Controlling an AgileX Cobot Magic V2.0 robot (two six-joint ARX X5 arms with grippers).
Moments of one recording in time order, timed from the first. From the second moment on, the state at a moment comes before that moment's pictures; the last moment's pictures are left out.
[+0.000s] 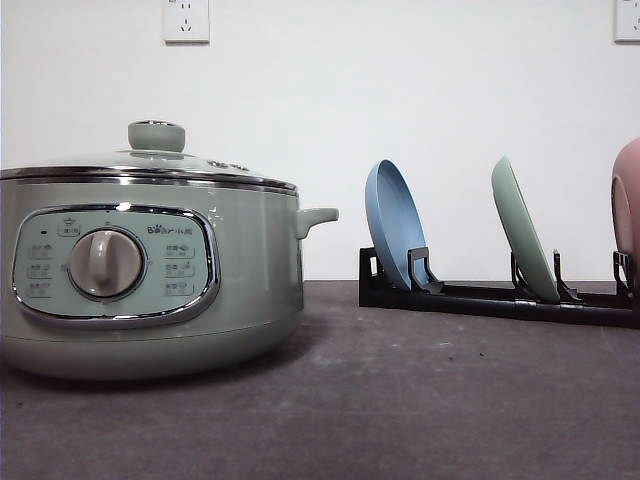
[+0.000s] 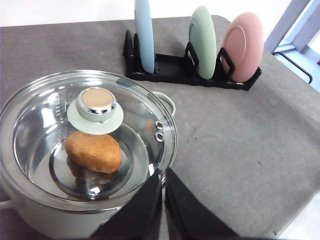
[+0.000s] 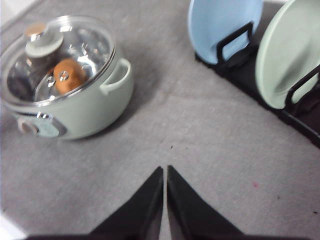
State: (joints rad) left_arx -0.11 0.68 1.06 -0.88 0.56 0.04; right_arx 0.06 0.71 1.10 -1.01 -0.48 -0.10
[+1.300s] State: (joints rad) left_arx -0.11 0.68 1.06 -0.88 0.56 0.04; right_arx 0.07 0.82 1.14 -0.81 -0.44 0.10
